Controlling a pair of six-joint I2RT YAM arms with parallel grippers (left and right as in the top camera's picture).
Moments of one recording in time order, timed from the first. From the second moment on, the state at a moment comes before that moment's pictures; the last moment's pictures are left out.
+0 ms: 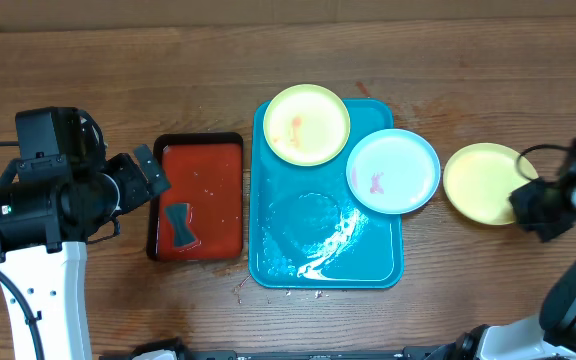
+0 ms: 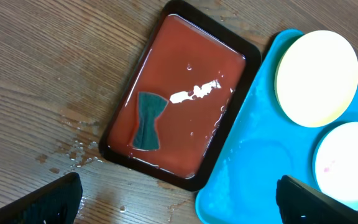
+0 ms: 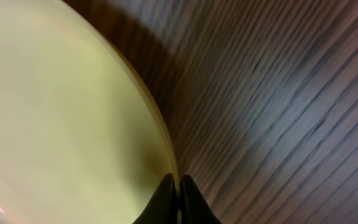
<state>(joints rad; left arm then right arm) 0.17 1.23 1.47 -1.36 0.11 -0.40 -0.49 1.71 1.04 -0.87 -0.03 0.60</state>
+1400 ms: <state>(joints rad) 0.17 1.23 1.47 -1.36 0.11 -0.40 -0.06 1.70 1.01 -0.58 -0.17 0.31</state>
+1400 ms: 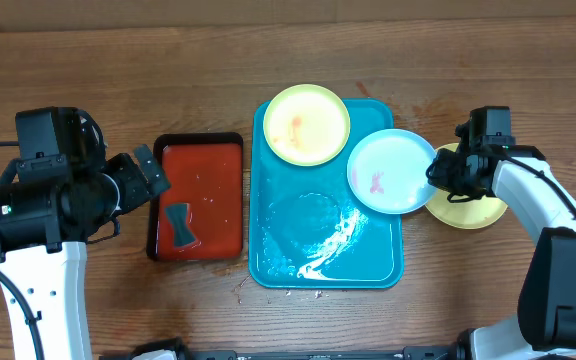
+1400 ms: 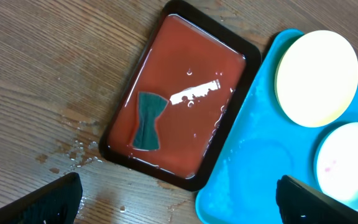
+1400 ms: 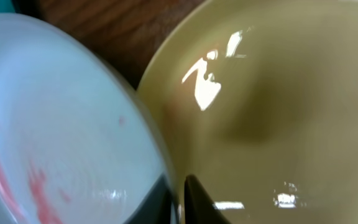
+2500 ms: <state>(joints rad) 0.17 1.23 1.47 -1.36 0.12 -0.40 0.36 1.51 0.90 -0.68 -0.08 0.61</state>
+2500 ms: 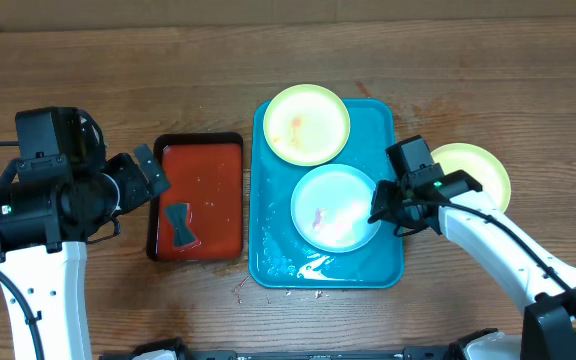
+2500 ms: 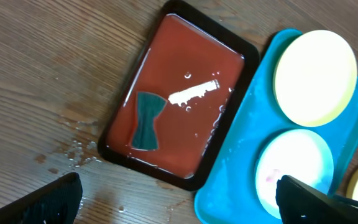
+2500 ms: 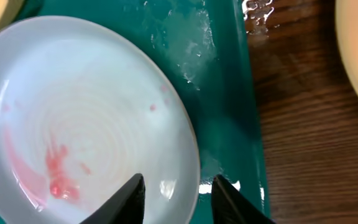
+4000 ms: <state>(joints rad) 0.04 1.72 1.19 -1.06 -0.07 -0.41 0.35 1.40 1.00 -0.78 -0.07 0.44</state>
